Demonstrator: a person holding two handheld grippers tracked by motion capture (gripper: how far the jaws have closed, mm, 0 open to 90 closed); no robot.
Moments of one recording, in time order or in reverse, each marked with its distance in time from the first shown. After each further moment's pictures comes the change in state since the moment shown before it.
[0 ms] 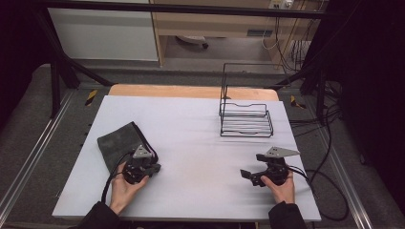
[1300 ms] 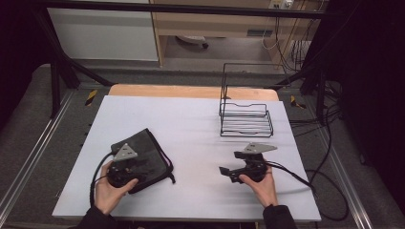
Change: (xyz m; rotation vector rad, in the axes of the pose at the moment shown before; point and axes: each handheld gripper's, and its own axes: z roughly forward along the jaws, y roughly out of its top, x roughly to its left) left arm 0.009 -0.003 -0.061 -0.128 0.008 -0.009; right arm 0.047 0.033 0.044 0.000 0.073 -0.042
